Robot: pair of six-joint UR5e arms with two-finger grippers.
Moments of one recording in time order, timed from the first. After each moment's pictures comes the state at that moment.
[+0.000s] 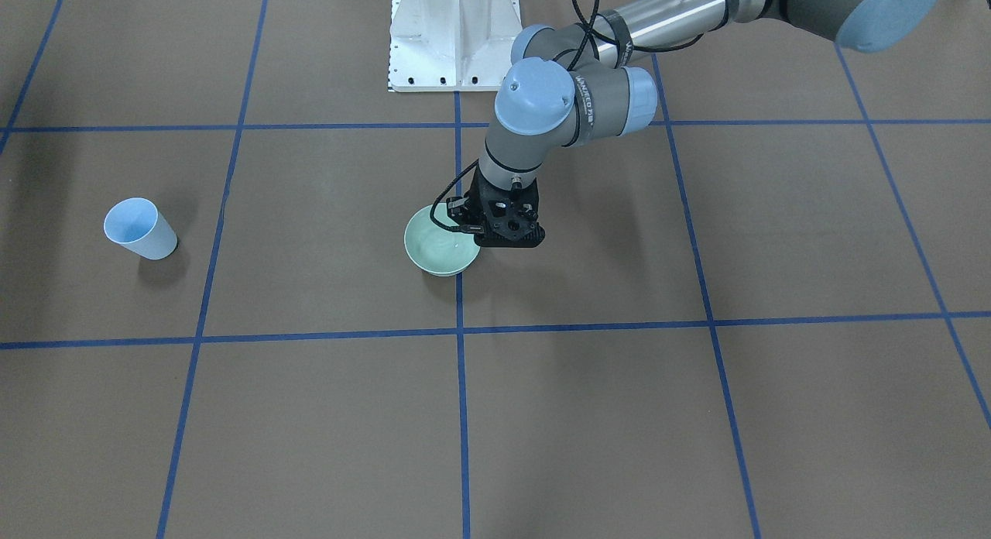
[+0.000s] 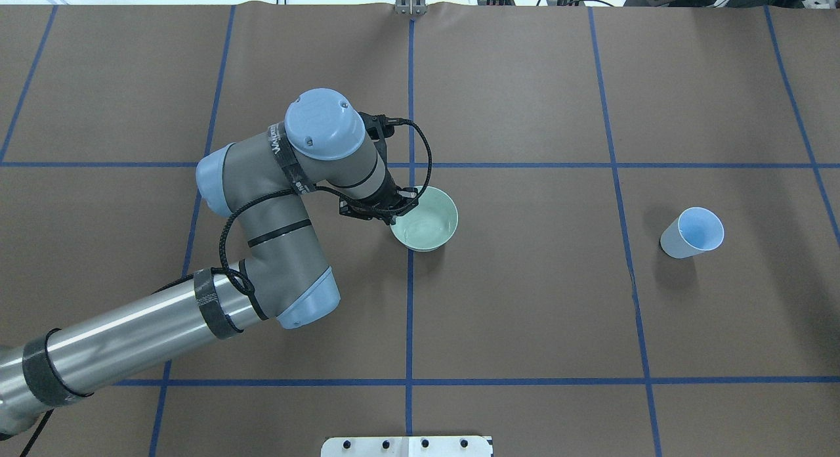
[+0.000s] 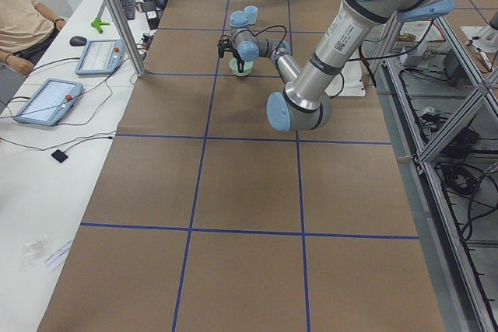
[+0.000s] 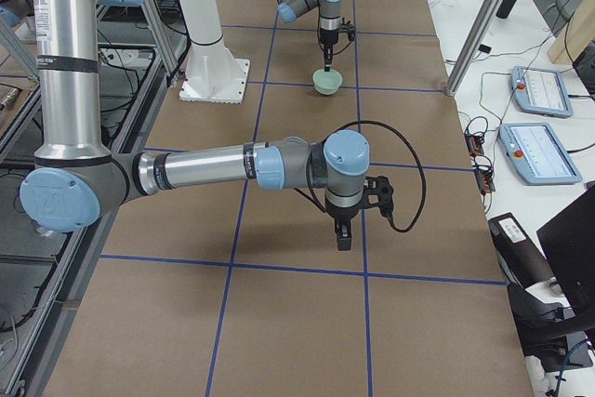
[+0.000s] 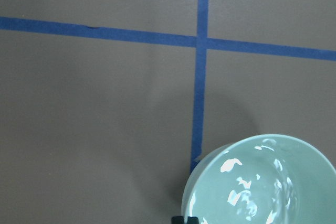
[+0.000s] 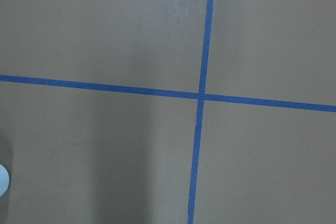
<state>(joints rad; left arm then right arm) -0.56 -2.36 -1.44 -1.83 -1.99 -1.28 1.57 -1.59 1.76 -1.63 2.35 -0.01</state>
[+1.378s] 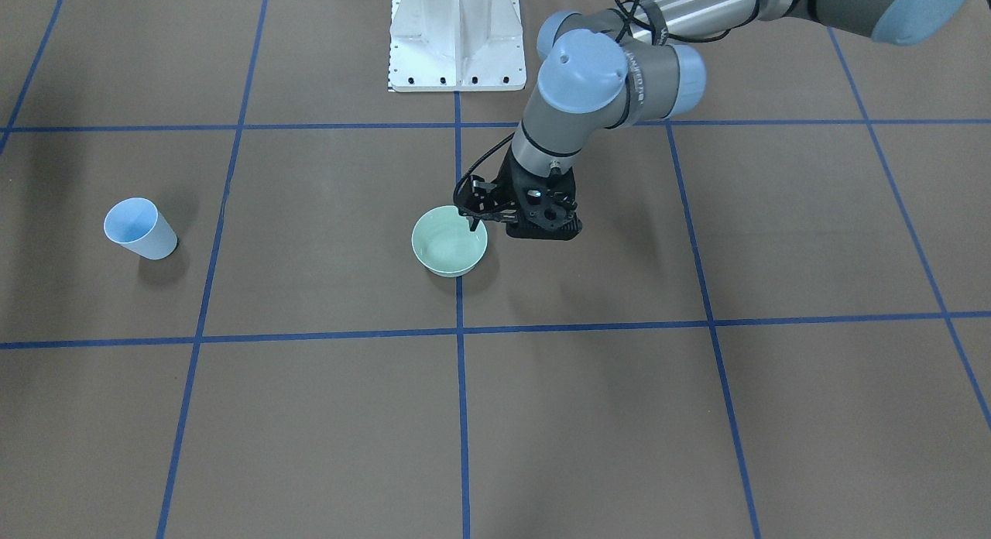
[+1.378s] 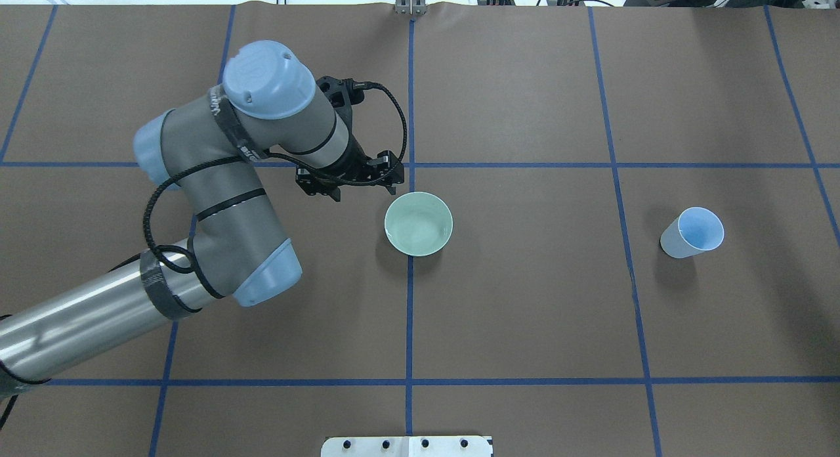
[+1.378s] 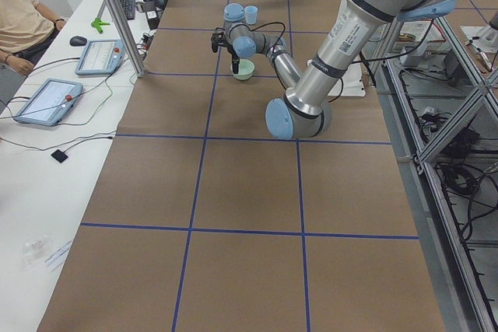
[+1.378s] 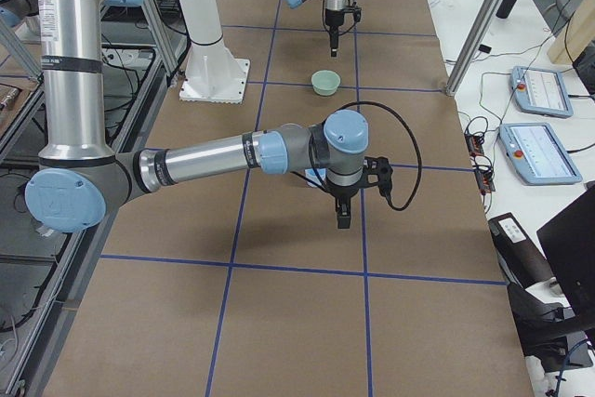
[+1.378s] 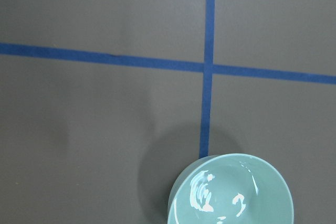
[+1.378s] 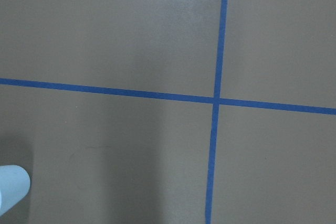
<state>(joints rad) -0.67 -2.26 -1.64 -1.75 -2.07 -1.19 1.48 -1.59 1.87 -1.63 2.37 0.20</state>
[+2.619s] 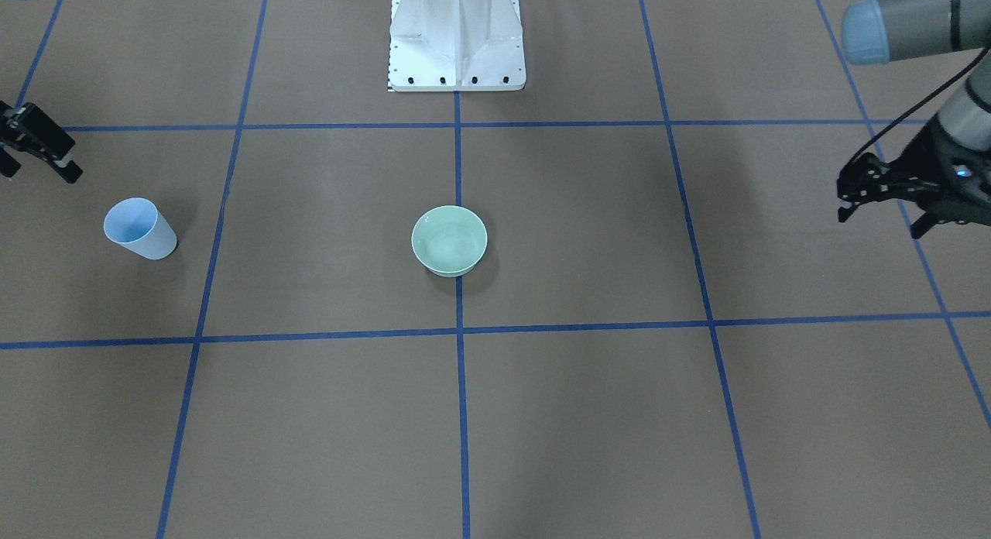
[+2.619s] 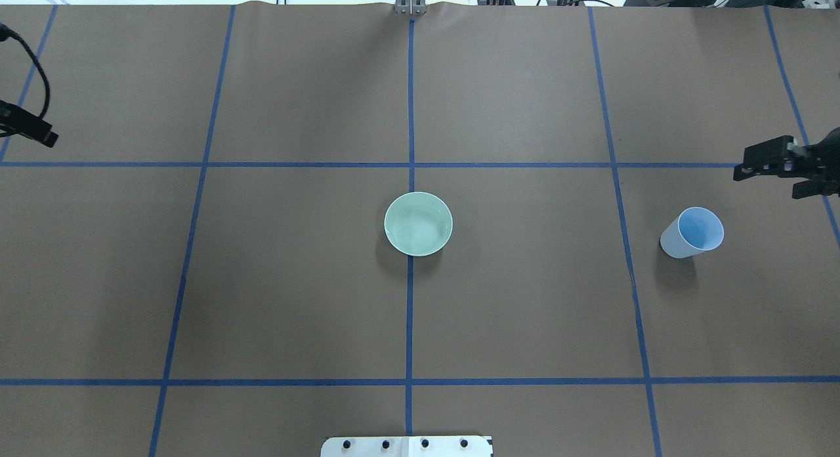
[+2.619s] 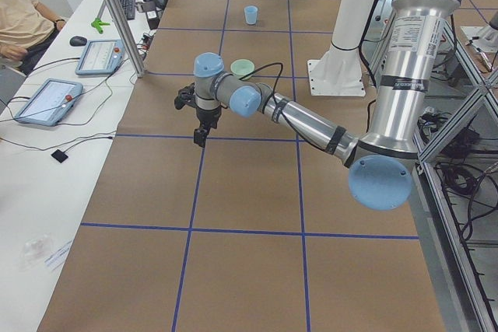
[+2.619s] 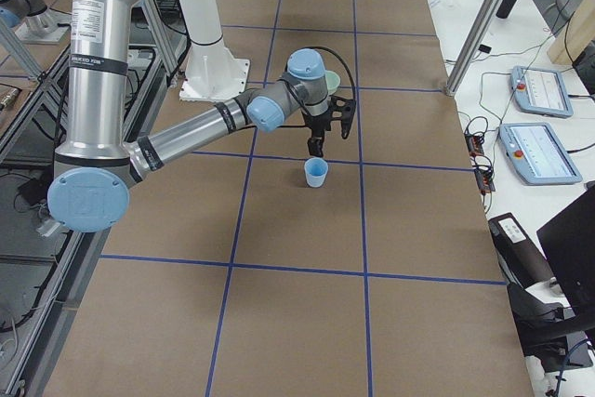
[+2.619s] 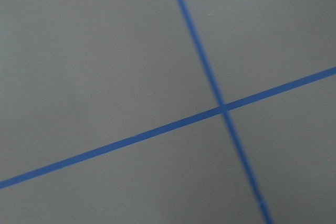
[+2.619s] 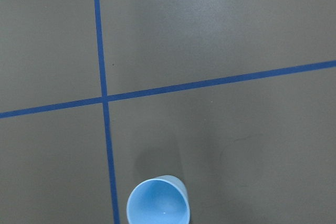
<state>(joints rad) -1.22 -1.69 -1.87 -1.64 -2.19 -0.24 1.03 -1.68 2.15 -1.32 2.12 1.12</state>
